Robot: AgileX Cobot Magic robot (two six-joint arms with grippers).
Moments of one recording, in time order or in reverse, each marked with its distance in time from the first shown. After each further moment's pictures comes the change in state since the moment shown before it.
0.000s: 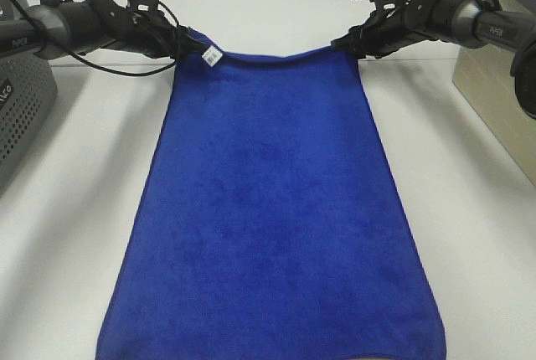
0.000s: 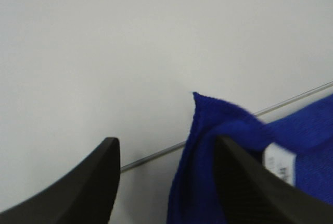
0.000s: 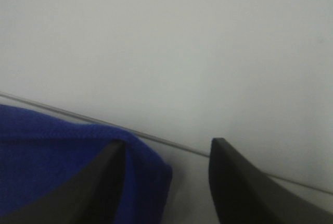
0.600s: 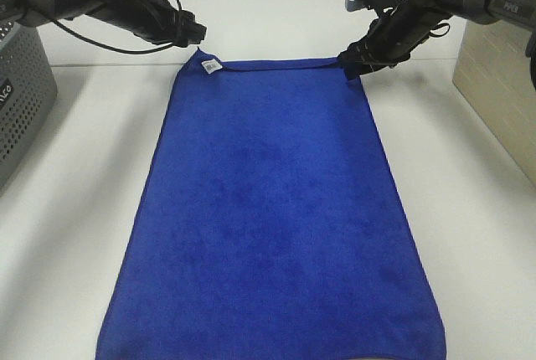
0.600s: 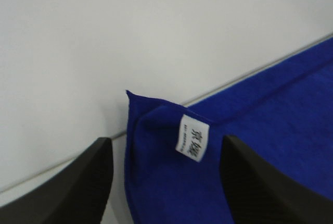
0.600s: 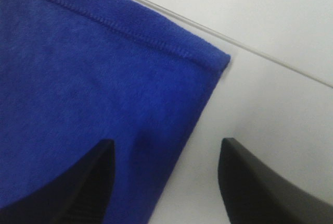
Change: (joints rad) left arm 0.000 -0.106 -0.012 0.031 0.292 -0.044; right arm 0.000 -0.090 0.000 -0.107 0.423 -0.005
